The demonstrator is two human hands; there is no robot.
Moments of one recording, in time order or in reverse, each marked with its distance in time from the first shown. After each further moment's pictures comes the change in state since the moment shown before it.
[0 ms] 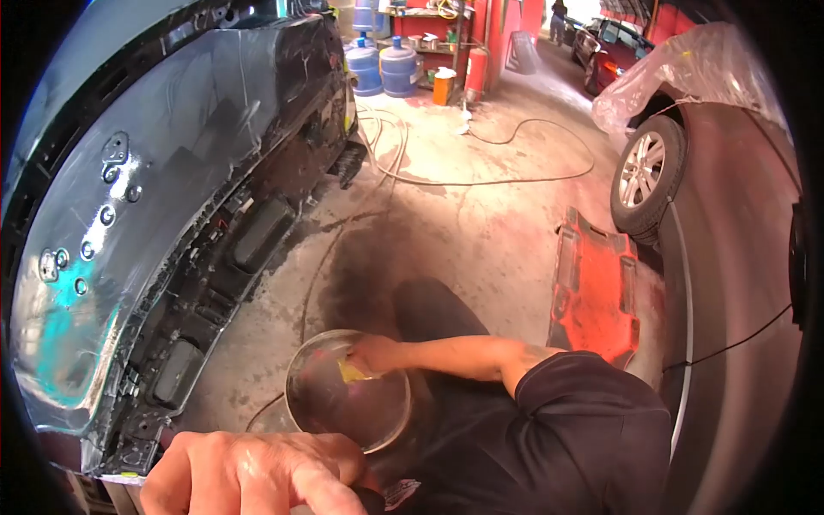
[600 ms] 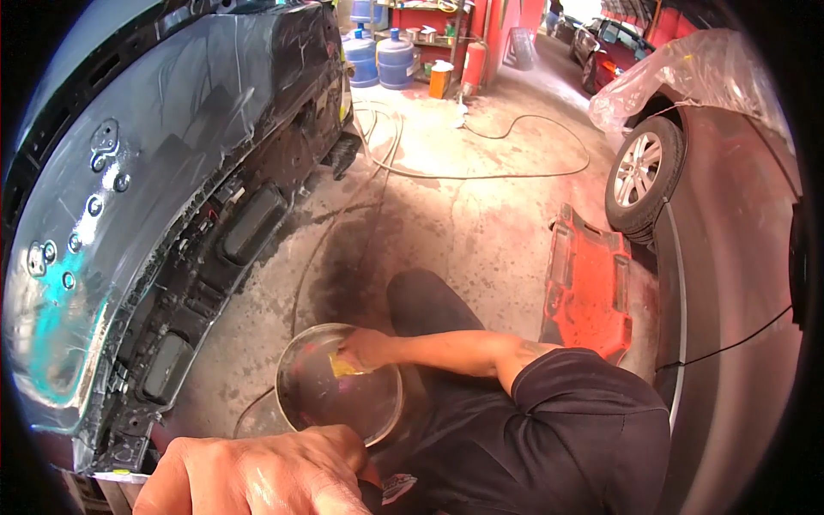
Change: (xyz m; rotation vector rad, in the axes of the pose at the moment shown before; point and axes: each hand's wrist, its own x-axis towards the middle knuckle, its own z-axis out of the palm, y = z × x) left_hand 0.014 -0.009 -0.009 -0.141 -0.080 -0.069; right_hand 0.003 0.008 0.006 0.045 0.008 -0.024
